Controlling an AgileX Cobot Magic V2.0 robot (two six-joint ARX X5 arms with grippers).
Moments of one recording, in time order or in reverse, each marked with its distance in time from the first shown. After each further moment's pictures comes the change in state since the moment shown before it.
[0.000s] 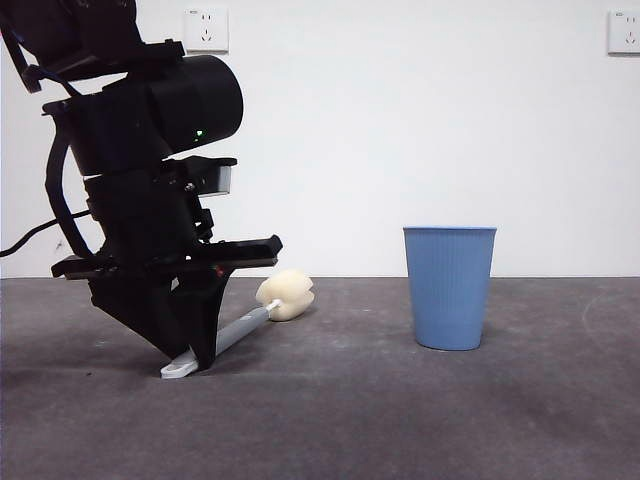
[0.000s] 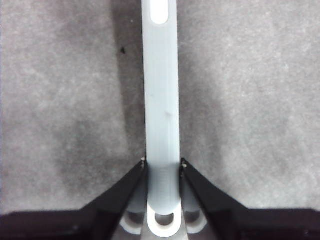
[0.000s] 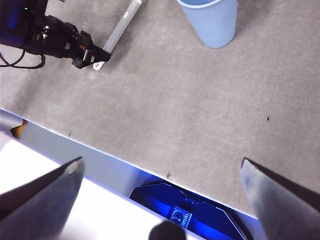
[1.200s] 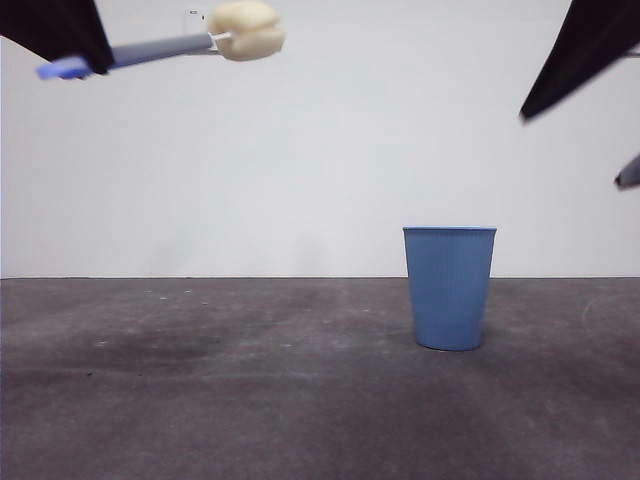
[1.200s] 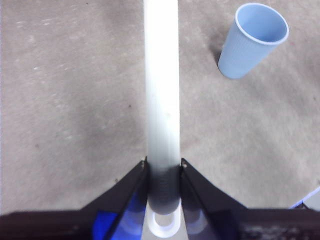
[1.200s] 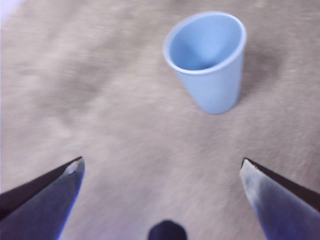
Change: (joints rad) left arm 0.002 -0.777 0.001 -0.378 0.031 0.138; right arm 0.269 0.169 -0.342 0.803 0.235 0.212
